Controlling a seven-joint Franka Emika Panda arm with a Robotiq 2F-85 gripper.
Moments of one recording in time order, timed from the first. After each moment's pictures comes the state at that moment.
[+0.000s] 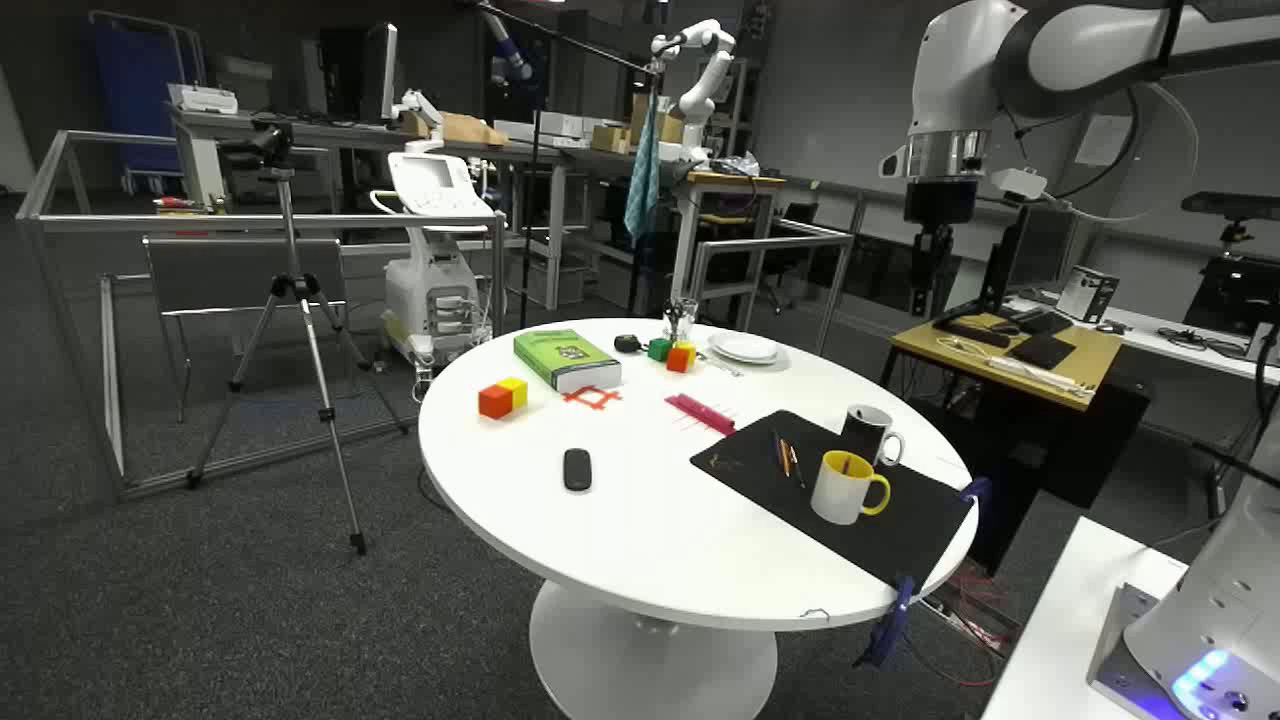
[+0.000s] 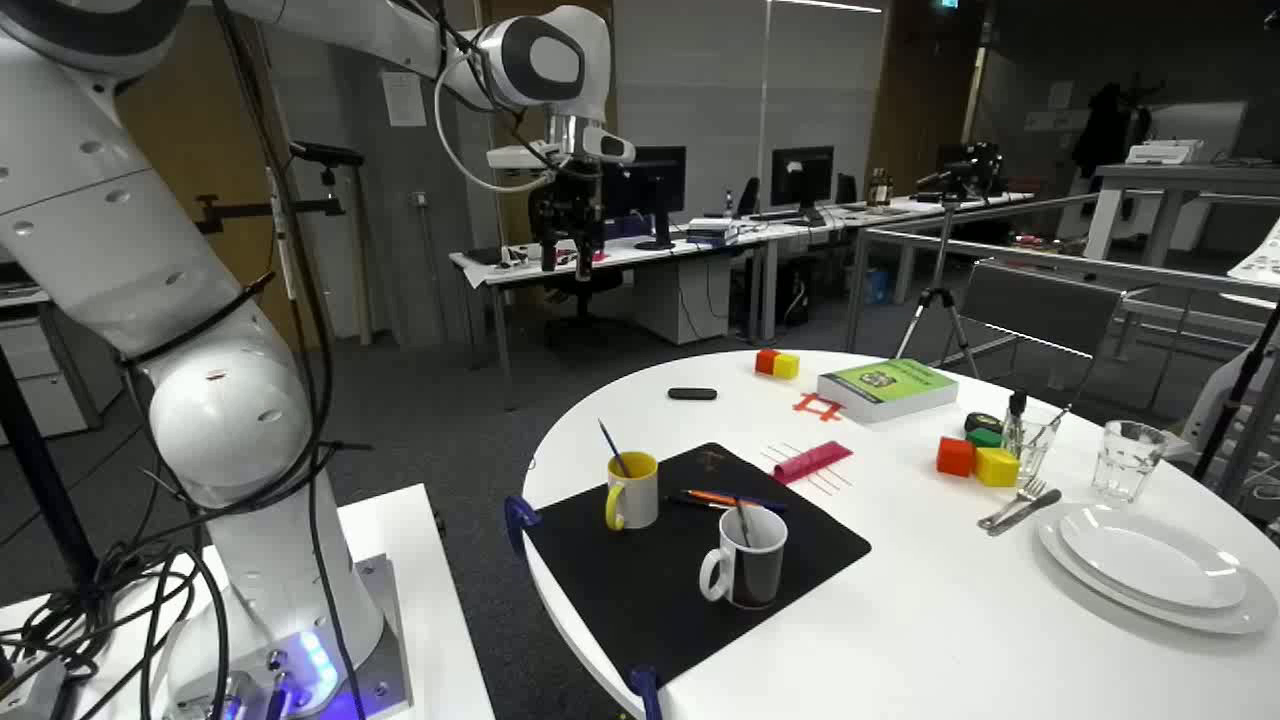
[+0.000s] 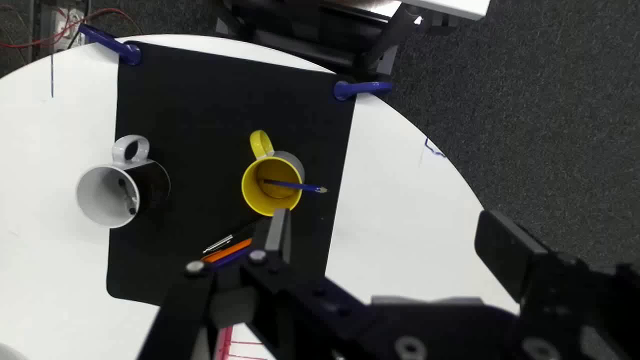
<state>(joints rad) 0.13 -0.30 0.17 -2.12 0.04 1.67 0.06</state>
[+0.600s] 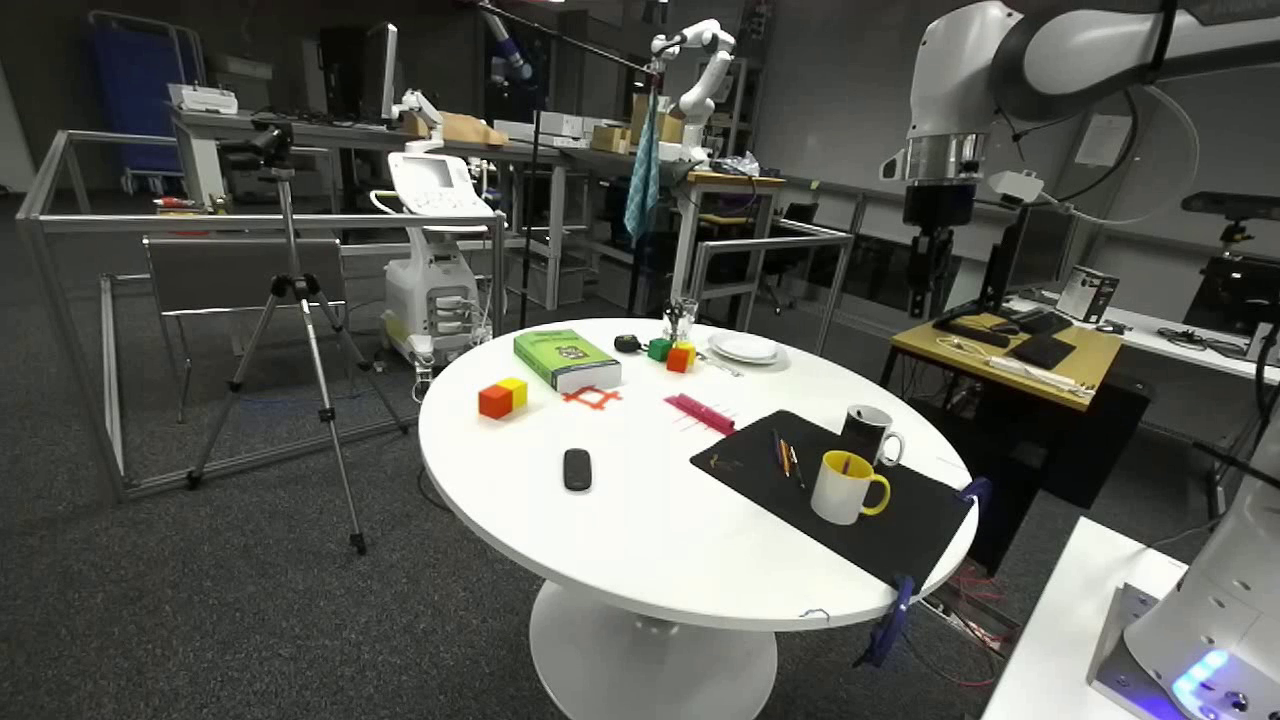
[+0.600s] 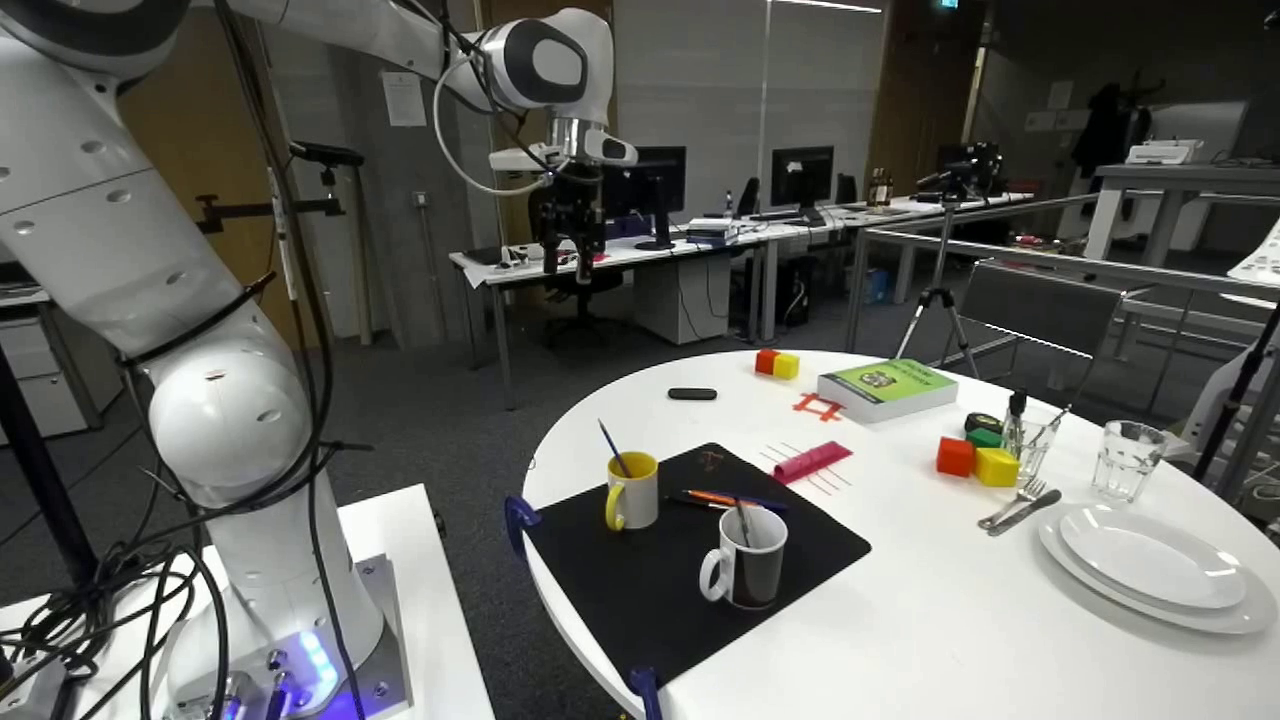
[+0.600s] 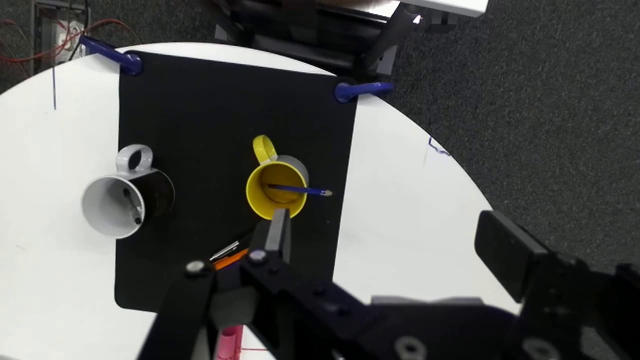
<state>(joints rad) 0.13 -0.29 0.16 -2.12 0.04 1.67 0.08</state>
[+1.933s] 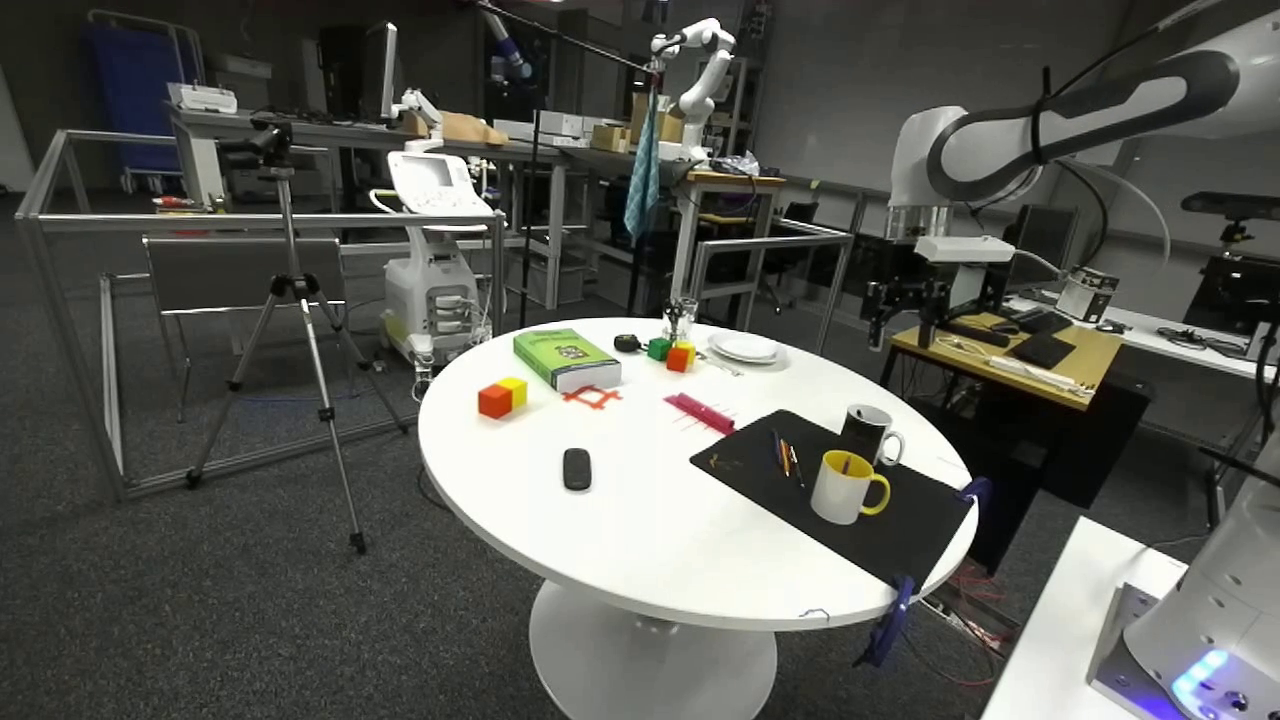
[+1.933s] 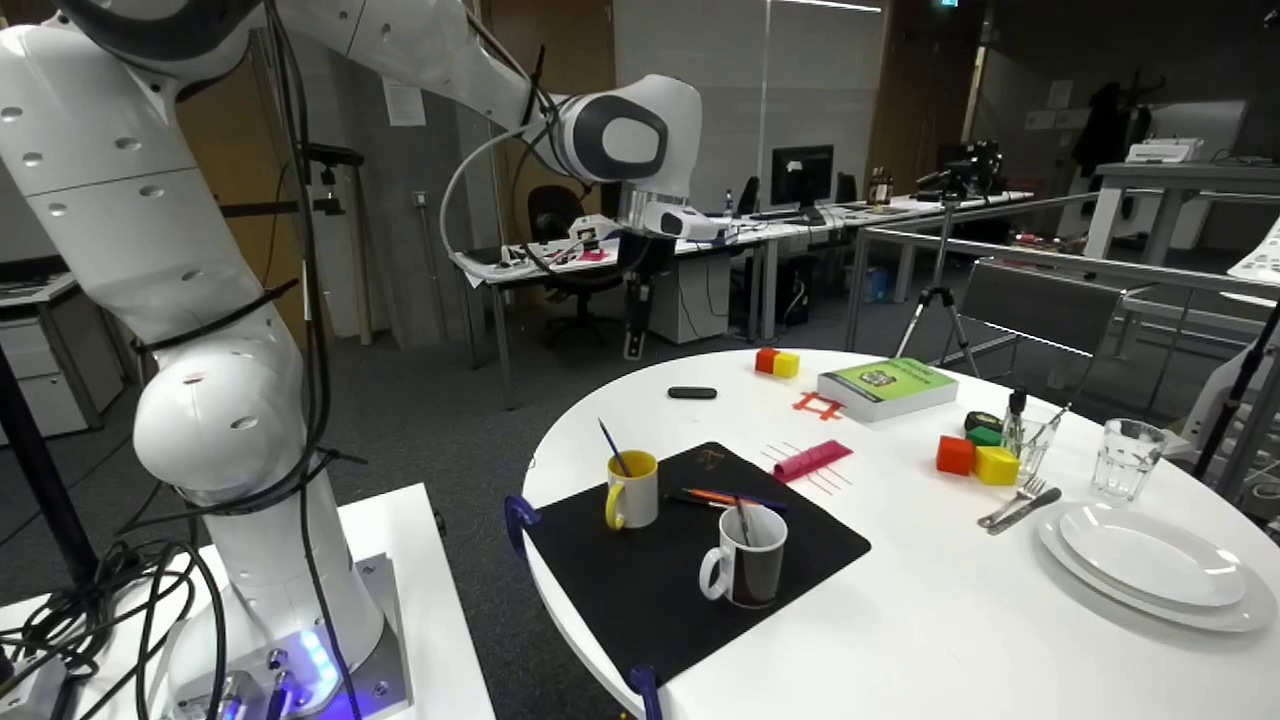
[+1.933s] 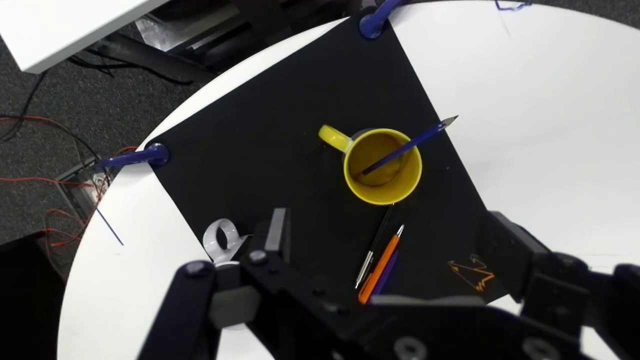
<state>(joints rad) -0.01 -0.15 0.04 -2.21 0.05 1.89 0.47</state>
